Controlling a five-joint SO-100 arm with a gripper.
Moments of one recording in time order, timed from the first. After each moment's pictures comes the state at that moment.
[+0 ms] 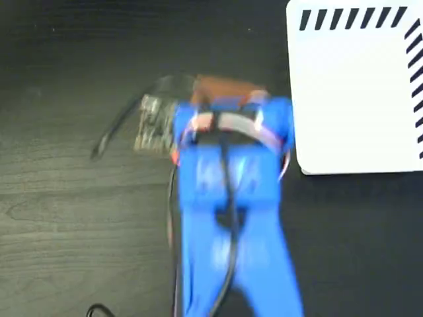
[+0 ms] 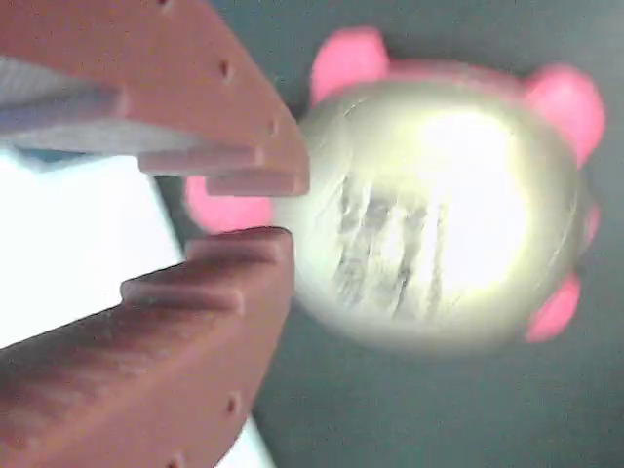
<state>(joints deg) 8.5 104.3 103.4 79.9 7.6</state>
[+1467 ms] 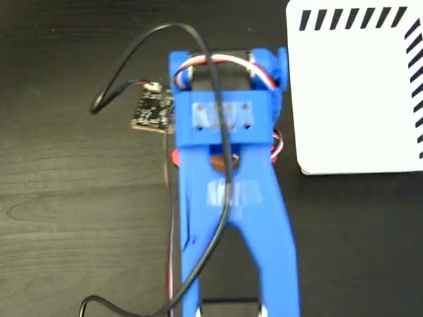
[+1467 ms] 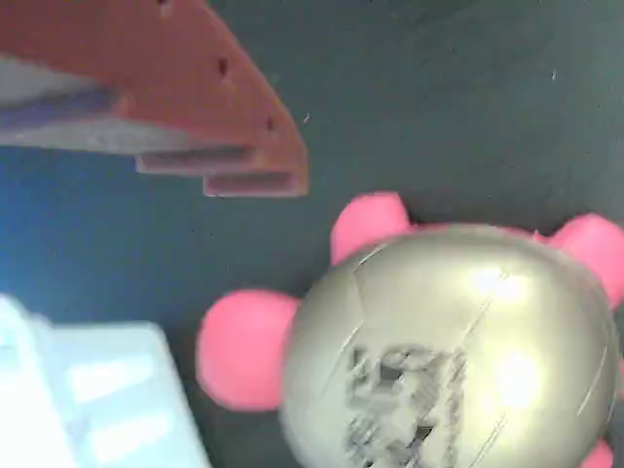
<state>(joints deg) 7.3 88.9 89.6 95.8 15.6</state>
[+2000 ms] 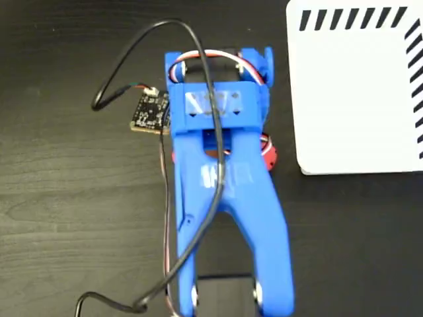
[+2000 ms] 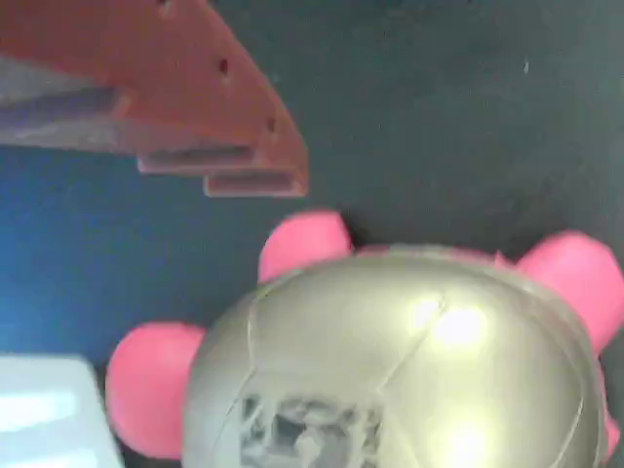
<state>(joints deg) 6.2 83.7 94.7 88.7 17.8</state>
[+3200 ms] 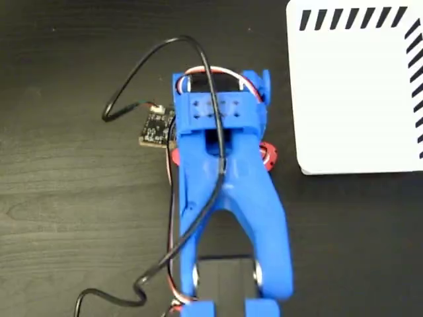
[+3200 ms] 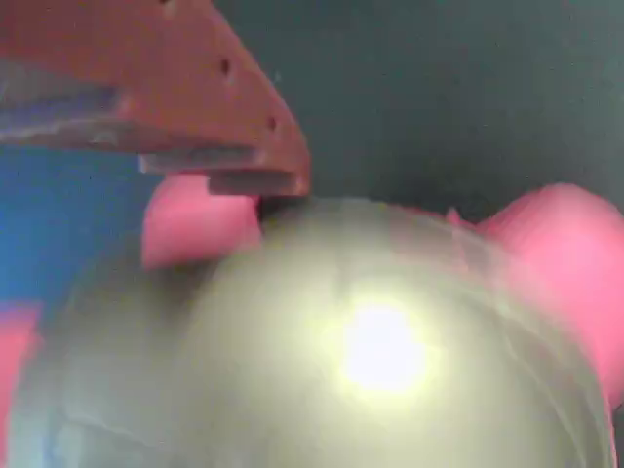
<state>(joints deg) 6.9 78.7 103.7 74.6 16.2</state>
